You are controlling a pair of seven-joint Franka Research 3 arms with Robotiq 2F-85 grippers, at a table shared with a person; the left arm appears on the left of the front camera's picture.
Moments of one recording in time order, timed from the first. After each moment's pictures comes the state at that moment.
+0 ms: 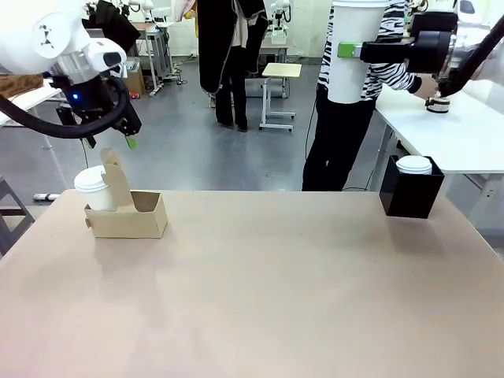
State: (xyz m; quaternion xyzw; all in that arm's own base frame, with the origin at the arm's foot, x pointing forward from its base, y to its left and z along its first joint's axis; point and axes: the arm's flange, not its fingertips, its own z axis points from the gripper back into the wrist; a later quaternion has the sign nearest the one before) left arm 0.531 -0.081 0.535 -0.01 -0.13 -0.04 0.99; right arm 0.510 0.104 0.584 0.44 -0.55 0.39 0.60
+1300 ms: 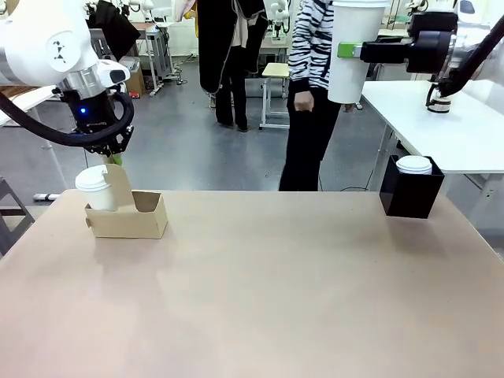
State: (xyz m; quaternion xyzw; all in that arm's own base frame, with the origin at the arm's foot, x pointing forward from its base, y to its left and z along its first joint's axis) left arm 0.550 -0.071 0.508 -0.01 -0.10 0.01 1.00; right arm 0.510 0.104 0.584 0.44 -0.55 0.39 0.60
